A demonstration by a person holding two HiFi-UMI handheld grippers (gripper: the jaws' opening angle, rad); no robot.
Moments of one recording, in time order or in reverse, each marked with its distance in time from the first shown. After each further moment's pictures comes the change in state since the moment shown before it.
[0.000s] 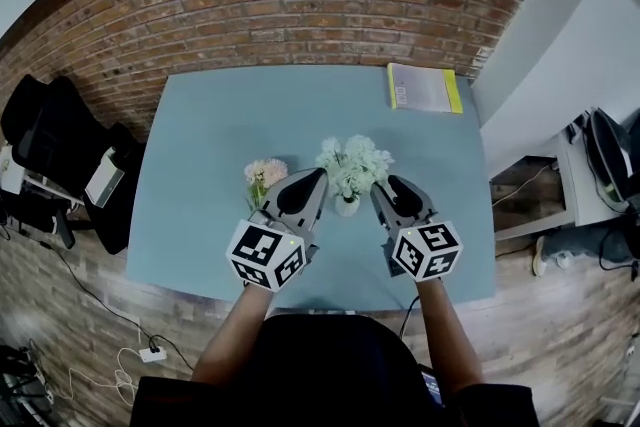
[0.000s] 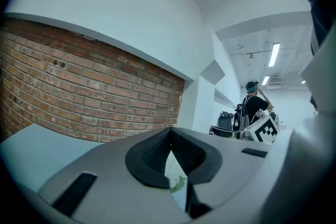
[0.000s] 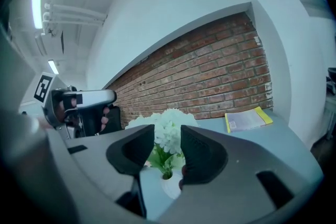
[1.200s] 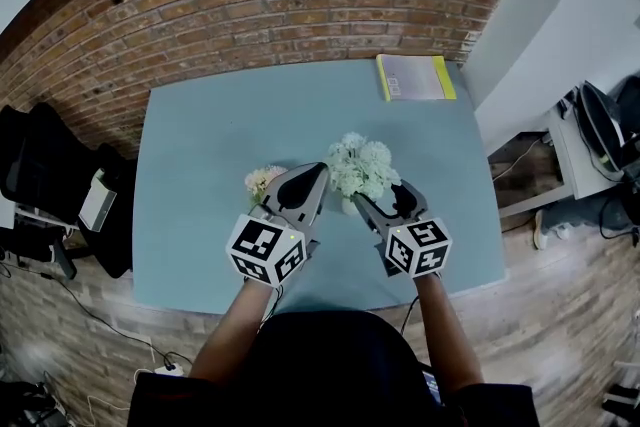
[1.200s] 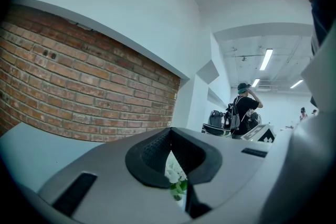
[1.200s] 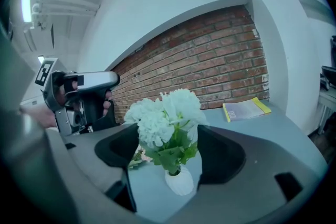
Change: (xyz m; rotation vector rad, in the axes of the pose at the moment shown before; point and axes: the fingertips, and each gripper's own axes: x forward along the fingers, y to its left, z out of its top) left arm 0.011 0.029 -0.001 -0.008 0.038 -0.117; right arm 0.031 0.014 -0.035 0.029 0.076 -0.076
